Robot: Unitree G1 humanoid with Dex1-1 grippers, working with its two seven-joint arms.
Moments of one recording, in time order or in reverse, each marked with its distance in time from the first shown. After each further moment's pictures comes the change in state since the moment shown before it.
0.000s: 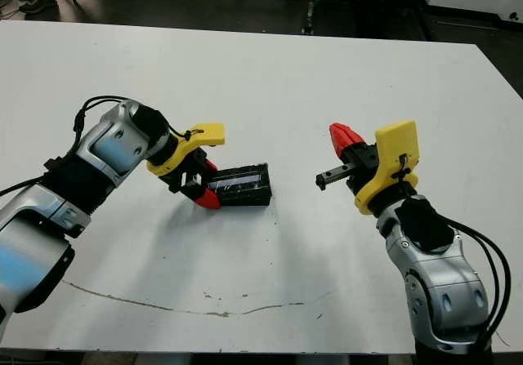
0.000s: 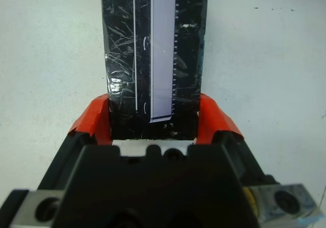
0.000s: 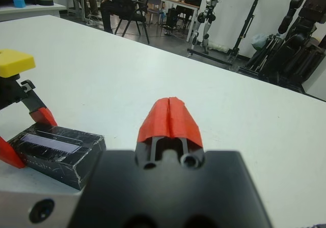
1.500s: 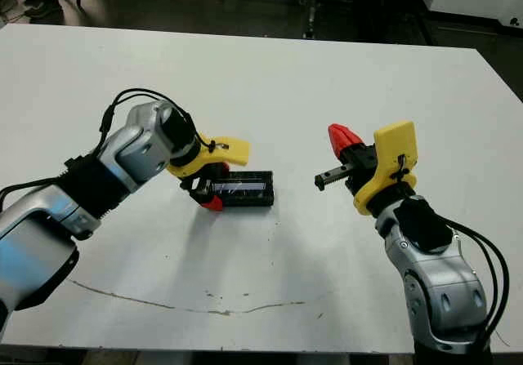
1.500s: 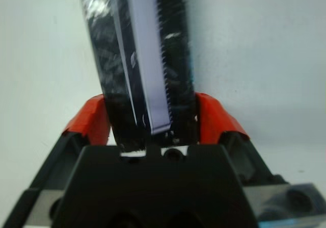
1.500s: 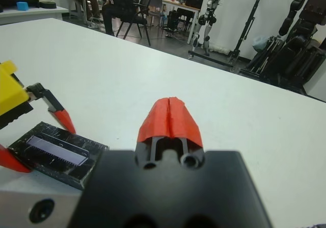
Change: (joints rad) left arm -0.002 0.002 -0.153 -0.151 0.153 -0.204 0.057; right arm 0.000 0.007 0.004 0.001 0.002 0.006 -0.004
